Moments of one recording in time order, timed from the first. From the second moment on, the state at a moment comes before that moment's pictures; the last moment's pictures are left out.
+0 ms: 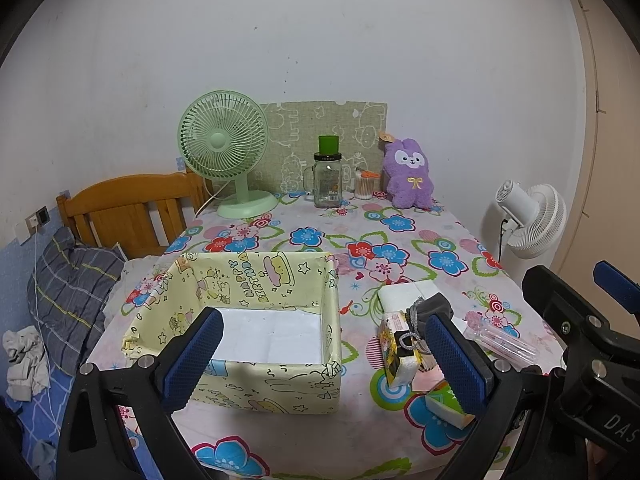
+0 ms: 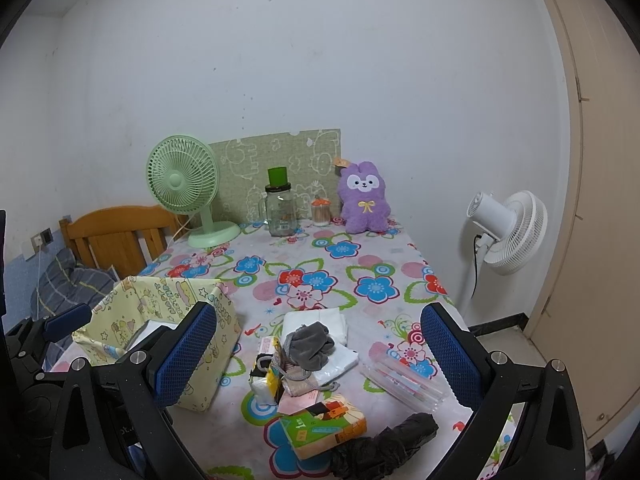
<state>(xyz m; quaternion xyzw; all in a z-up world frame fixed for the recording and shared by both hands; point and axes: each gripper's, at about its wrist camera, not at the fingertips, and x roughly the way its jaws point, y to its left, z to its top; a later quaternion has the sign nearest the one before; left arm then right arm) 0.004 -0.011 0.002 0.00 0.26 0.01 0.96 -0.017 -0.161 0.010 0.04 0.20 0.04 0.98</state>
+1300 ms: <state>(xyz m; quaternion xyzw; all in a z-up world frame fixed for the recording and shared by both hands) 0.001 -0.091 -0.067 0.04 0.33 -0.09 0.94 -0.018 -0.212 -0.061 0.05 0.26 0.01 0.96</state>
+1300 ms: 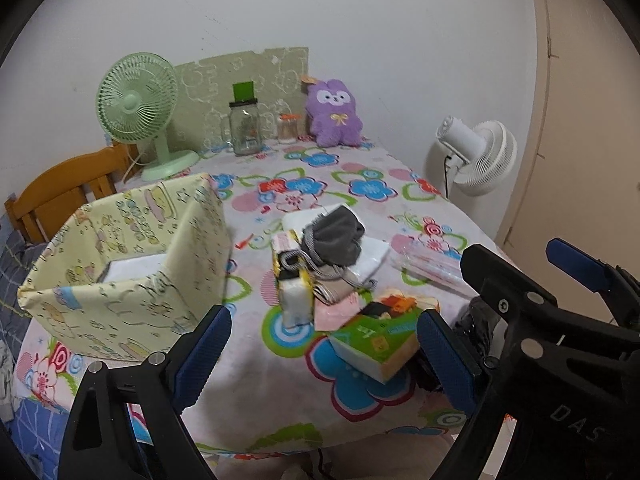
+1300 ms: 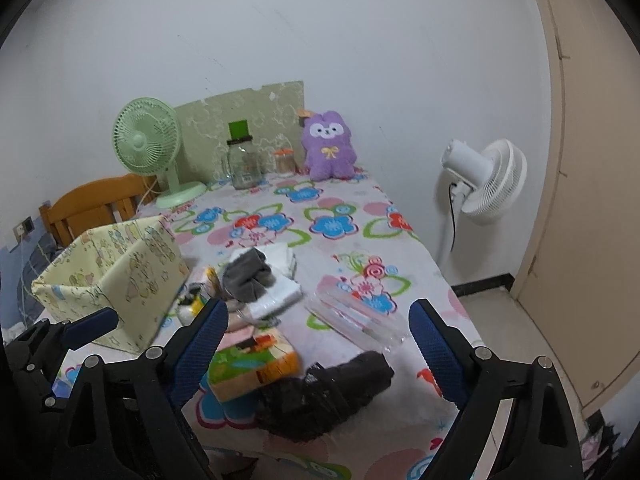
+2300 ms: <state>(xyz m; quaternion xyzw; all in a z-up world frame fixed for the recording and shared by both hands) 0.024 -0.114 -0.115 0.08 0.38 -0.09 0.92 0.015 -0.222 -0.126 0.11 0.38 -0.01 0.92</state>
